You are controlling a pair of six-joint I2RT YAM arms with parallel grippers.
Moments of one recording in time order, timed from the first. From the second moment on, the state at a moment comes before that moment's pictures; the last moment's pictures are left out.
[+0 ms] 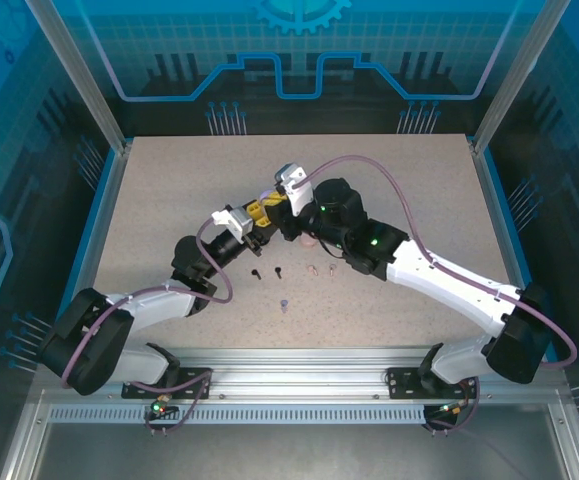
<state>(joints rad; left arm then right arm) -0.49 1.34 0.45 1.22 0.34 0.01 0.87 1.39 1.22 -0.09 -0.01 0.05</state>
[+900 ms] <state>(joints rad) -0.49 1.34 0.45 1.26 0.30 0.01 0.86 1.02 1.07 -0.41 0.25 0.46</state>
